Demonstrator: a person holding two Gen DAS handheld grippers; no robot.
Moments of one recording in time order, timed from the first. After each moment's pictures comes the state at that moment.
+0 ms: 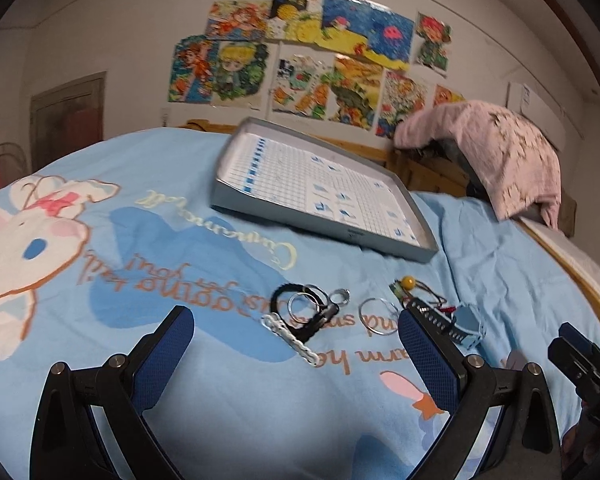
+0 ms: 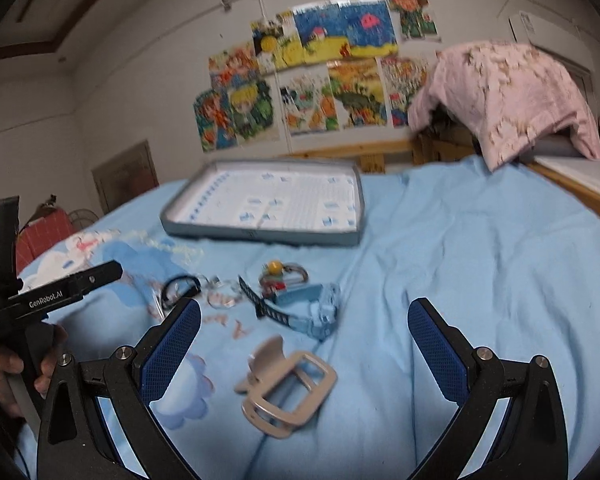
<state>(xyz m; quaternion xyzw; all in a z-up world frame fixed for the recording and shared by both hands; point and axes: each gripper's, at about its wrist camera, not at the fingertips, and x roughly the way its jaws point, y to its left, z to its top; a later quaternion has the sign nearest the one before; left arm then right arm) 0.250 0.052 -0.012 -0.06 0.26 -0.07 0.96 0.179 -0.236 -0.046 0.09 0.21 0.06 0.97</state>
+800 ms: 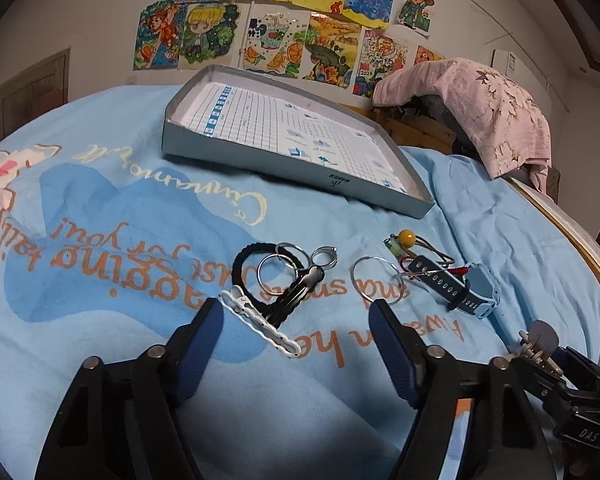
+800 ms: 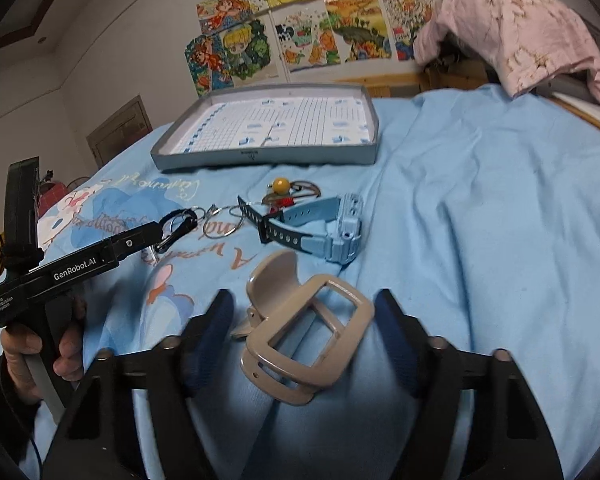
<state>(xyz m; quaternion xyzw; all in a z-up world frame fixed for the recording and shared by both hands) 0.289 0.042 -0.053 -0.06 0.32 -0.11 0.94 0.205 -0.213 -0.088 0.10 0.31 0.08 0.94</state>
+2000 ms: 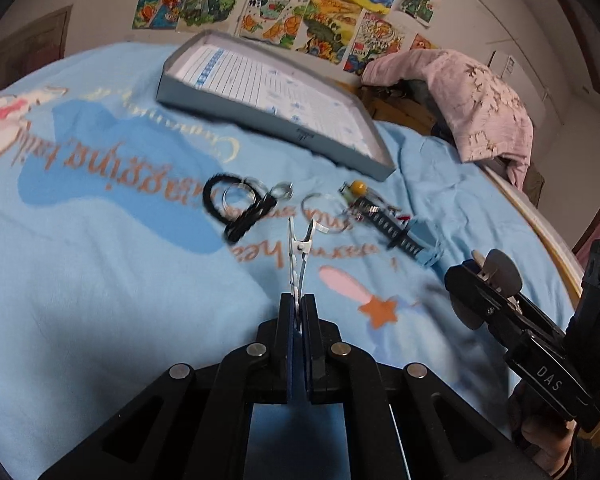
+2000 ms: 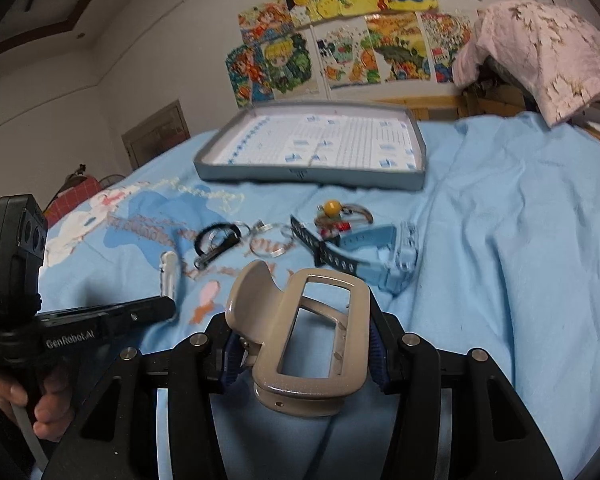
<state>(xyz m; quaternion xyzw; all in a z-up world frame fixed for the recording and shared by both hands) 0.235 0.027 -0.049 -0.11 0.37 -0.15 0.91 0.203 -0.194 -0.068 0.08 0.25 0.14 0.95</state>
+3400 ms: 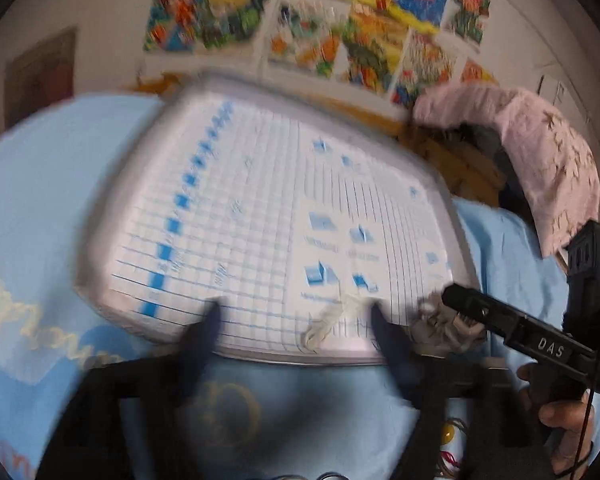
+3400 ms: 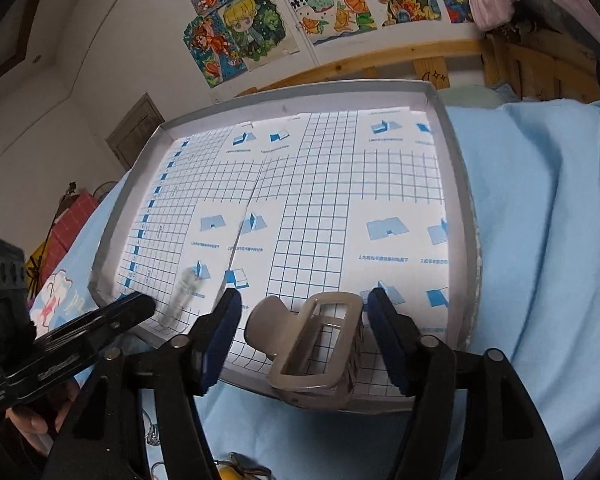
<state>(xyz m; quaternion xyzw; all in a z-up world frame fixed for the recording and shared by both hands) 0.444 0.027 -0.009 -0.10 0.32 -0.05 0.94 0.482 -0.200 -0.055 0.15 0.35 0.17 0.91</state>
